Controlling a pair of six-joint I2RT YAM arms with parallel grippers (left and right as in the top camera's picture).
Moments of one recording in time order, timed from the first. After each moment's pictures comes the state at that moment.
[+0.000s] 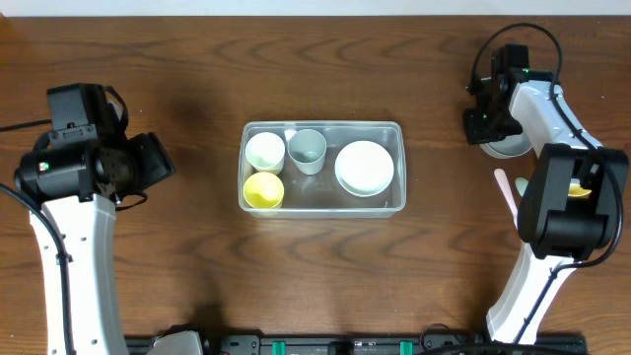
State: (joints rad) left arm 0.21 1.31 1.38 -1.23 0.02 -0.30; right arm -0.09 2.14 1.59 -0.87 0.04 -0.19
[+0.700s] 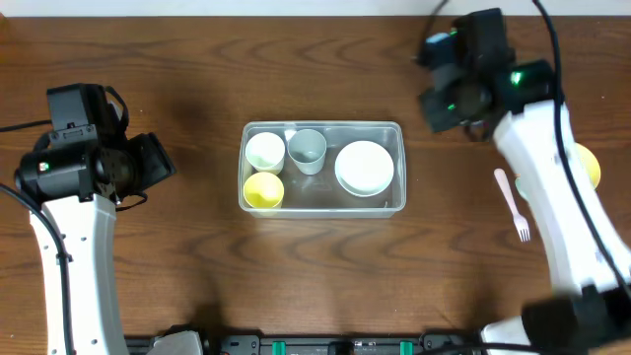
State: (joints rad) left arm 0.21 1.31 1.38 -1.23 0.02 -0.30; right arm 0.30 1.64 1.70 -1.10 -0.02 -0.22
